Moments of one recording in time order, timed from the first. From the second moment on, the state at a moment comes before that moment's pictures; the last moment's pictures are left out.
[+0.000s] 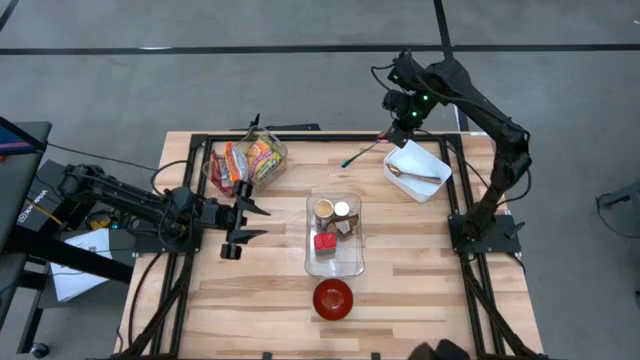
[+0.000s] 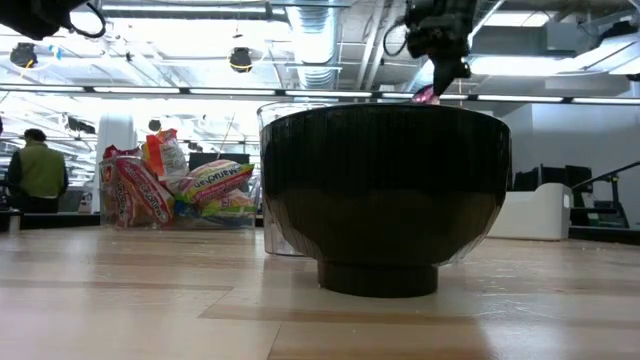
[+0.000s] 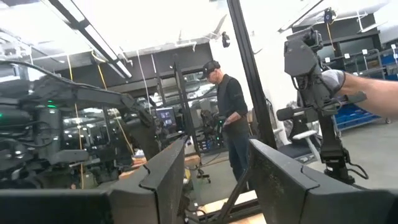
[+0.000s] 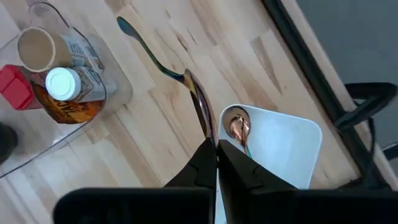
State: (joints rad) left arm -0.22 0.90 0.36 0.93 -0.01 0.26; right arm -0.75 1.72 1.96 -1.57 -0.15 -0.18
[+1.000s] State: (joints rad) left arm -0.20 0.90 0.36 0.97 -0.01 0.31; right arm -0.28 1.54 1.96 -1.57 0.39 0.13
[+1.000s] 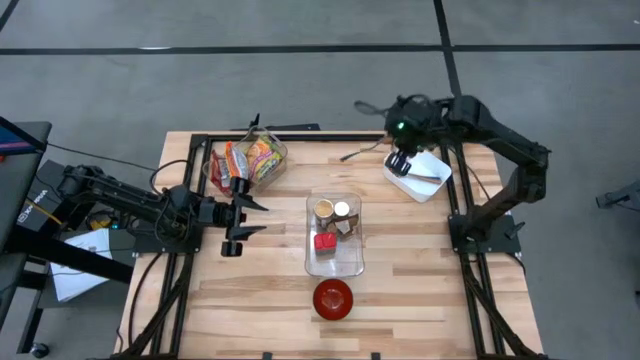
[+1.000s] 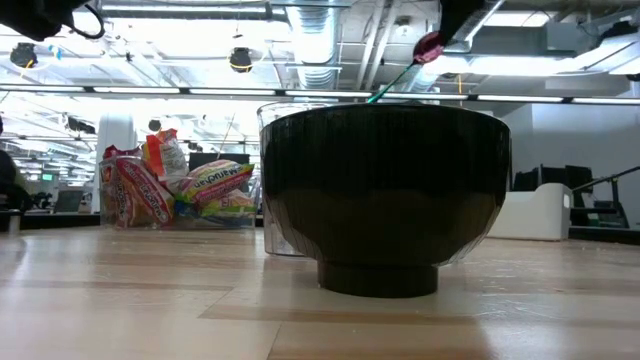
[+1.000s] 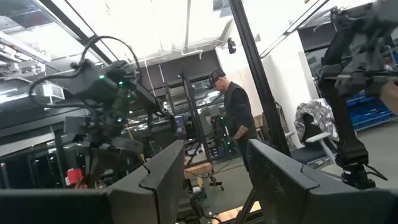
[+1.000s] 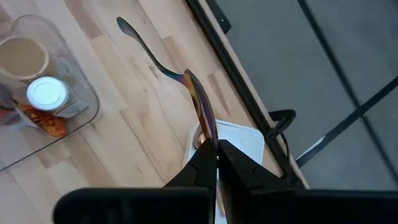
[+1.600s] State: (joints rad) left arm -0.20 0.90 0.36 0.97 -0.01 0.31; right arm -0.21 1.55 1.66 -1.57 0.68 0.26
